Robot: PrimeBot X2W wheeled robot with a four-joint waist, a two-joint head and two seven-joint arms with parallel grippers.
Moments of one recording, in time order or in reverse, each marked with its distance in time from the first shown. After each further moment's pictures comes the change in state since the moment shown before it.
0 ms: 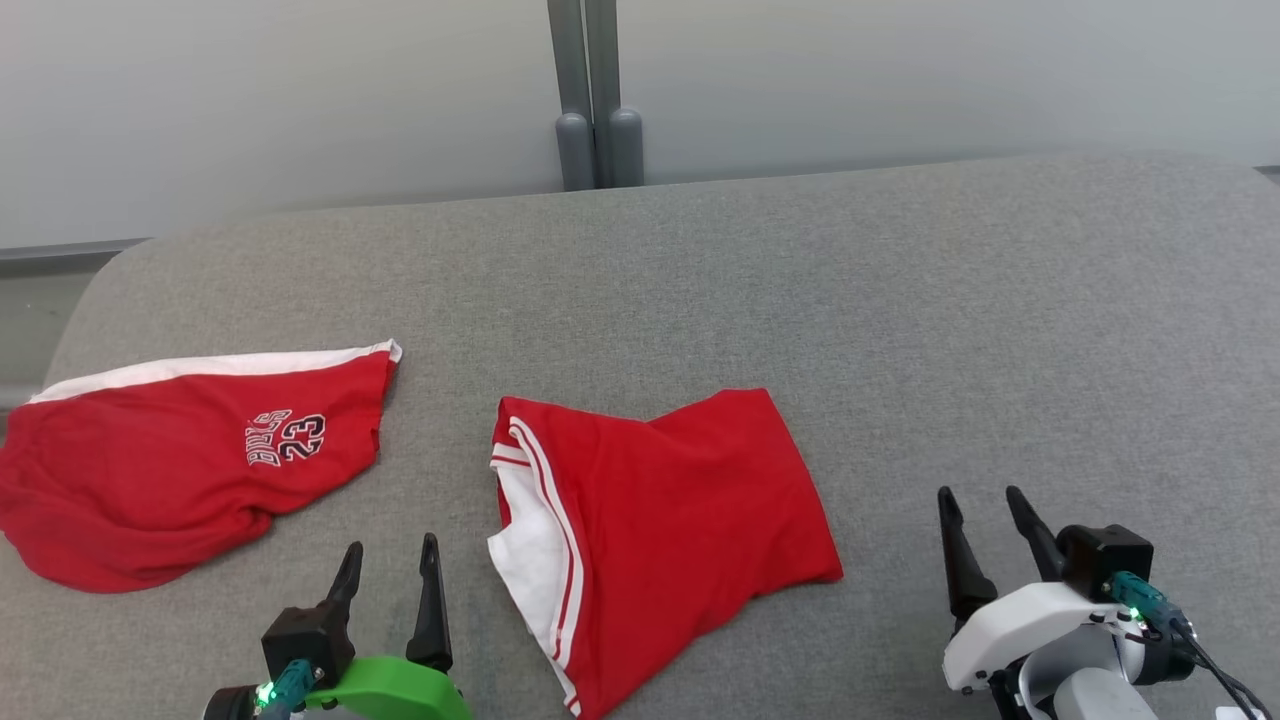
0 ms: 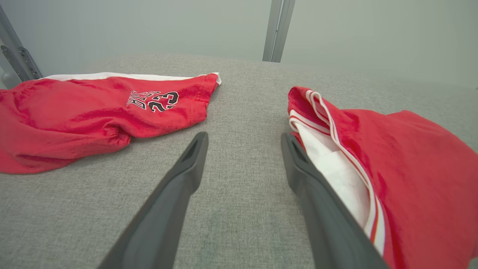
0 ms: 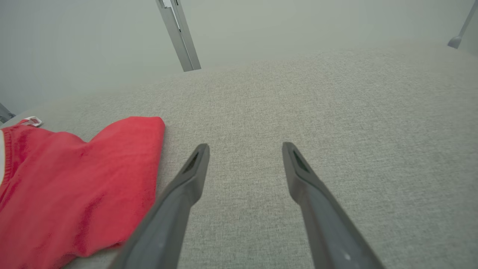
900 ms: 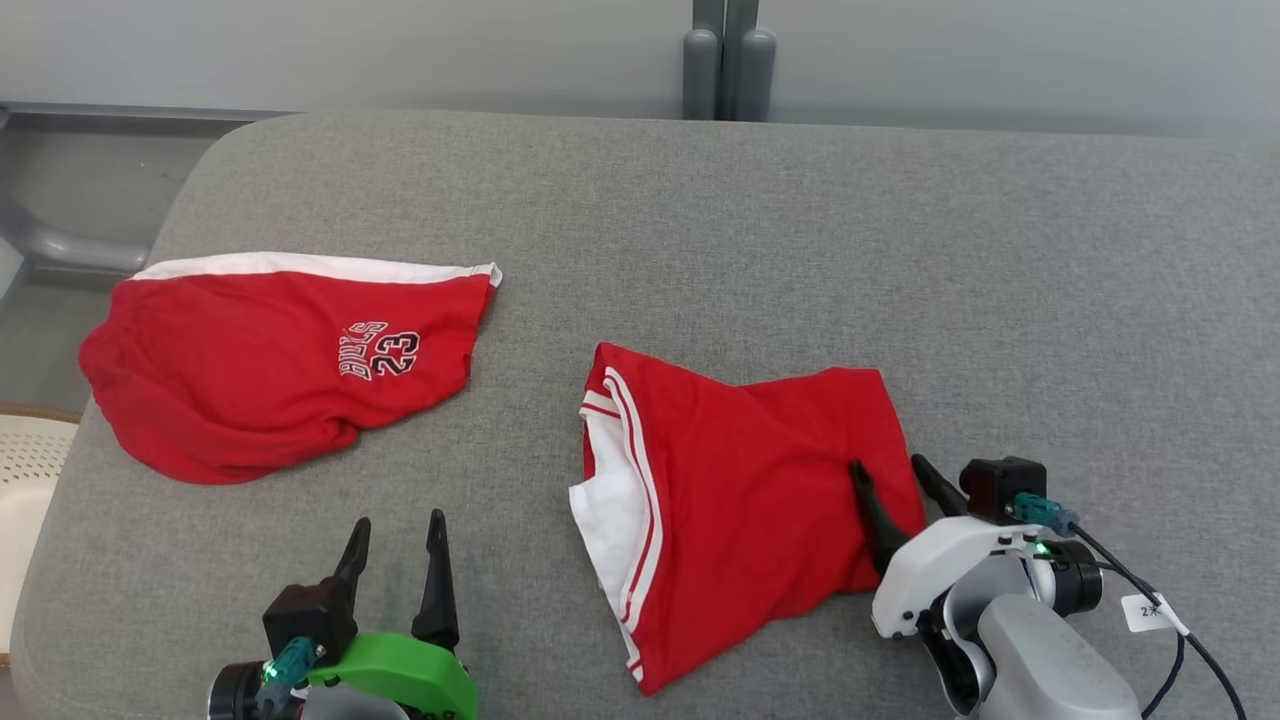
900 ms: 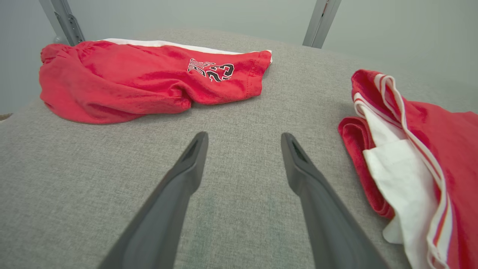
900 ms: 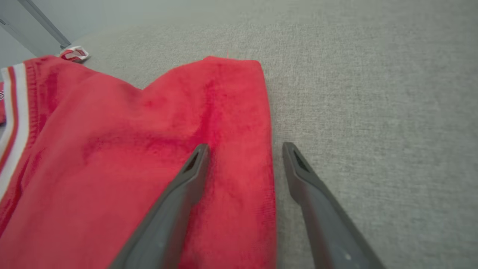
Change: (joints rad) left arm -0.036 0.000 -0.021 0.004 -0.036 -0.003 0.000; right arm -0.268 0.001 0.211 0.355 0.132 0.000 0.000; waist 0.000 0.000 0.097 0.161
